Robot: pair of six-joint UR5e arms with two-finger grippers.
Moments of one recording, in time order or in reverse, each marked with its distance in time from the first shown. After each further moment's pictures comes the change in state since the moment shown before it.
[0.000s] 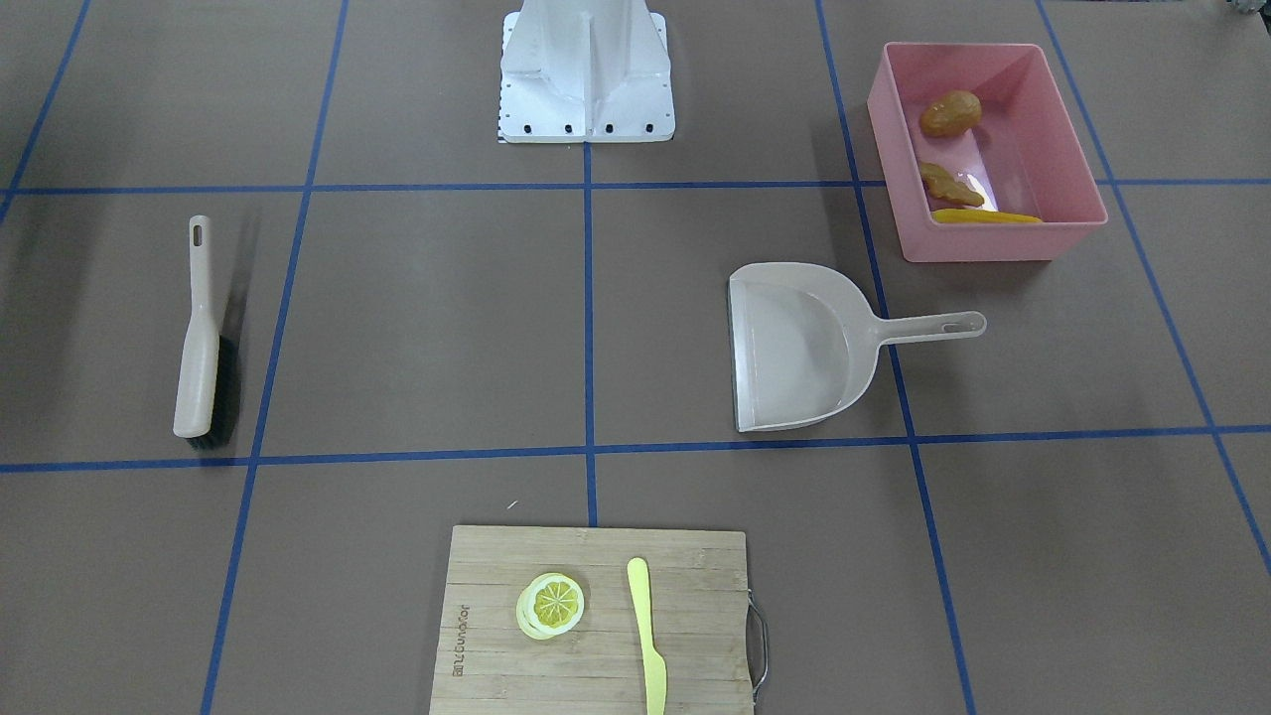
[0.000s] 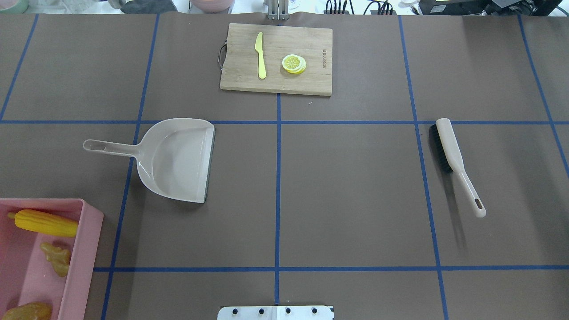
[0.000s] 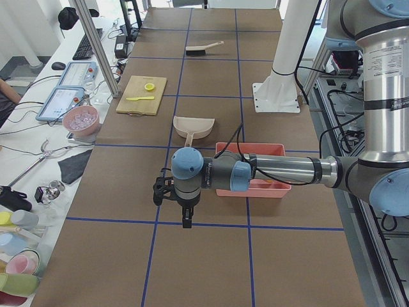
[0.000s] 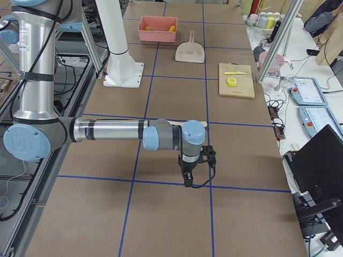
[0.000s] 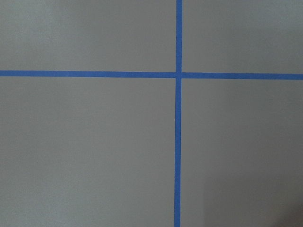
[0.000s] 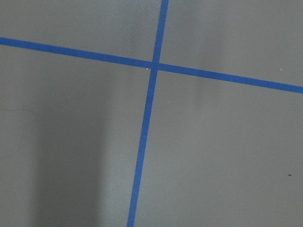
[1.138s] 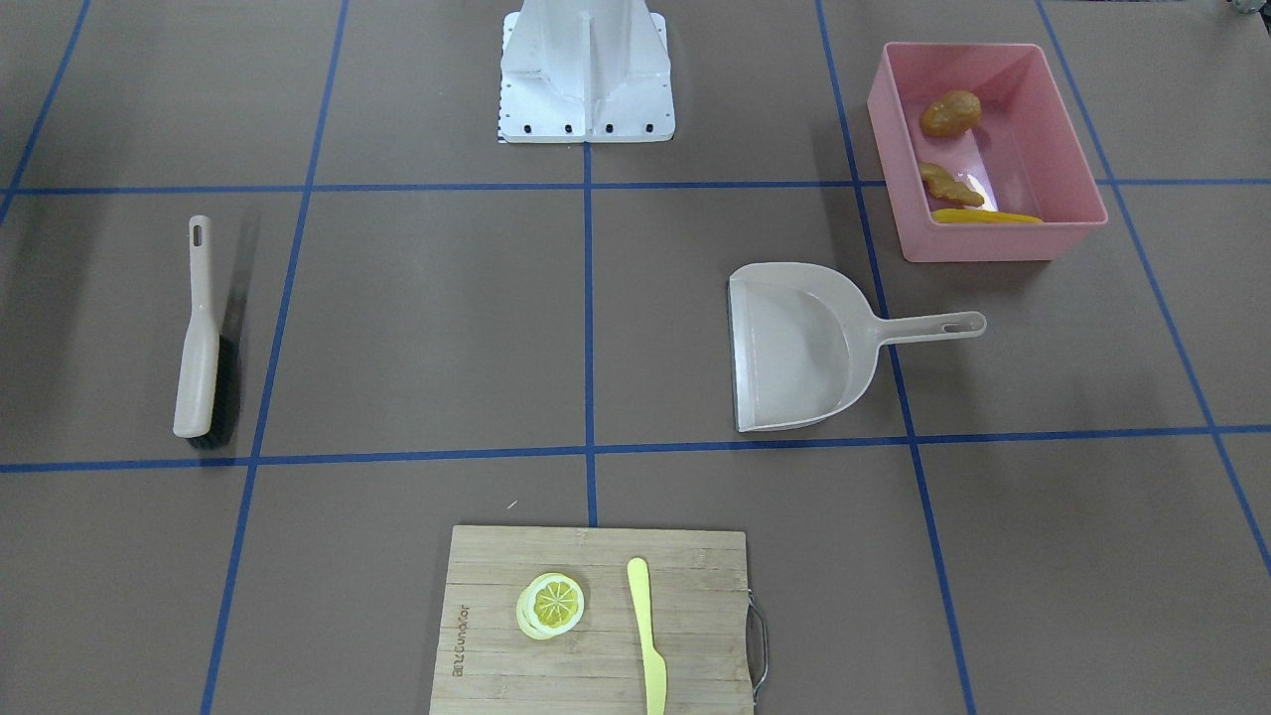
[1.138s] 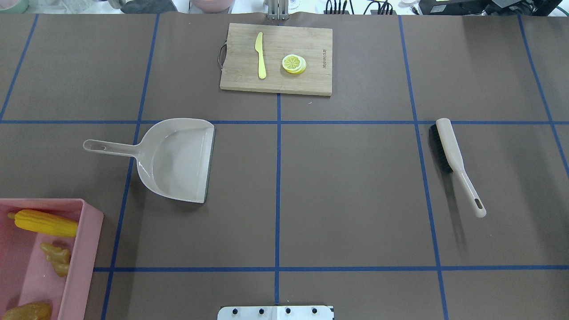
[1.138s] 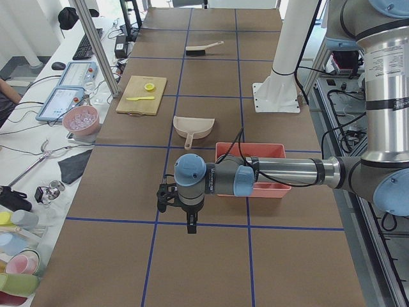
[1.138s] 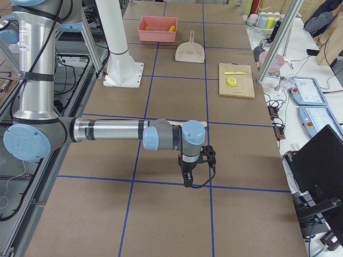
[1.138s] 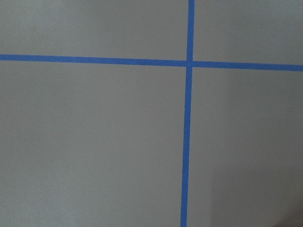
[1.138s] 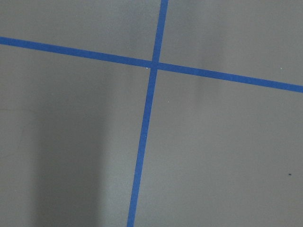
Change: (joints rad) left arm -0.001 0.020 0.015 0.002 0.004 -0.001; right arm 0.000 0.000 -0.001 -0.001 0.000 0.000
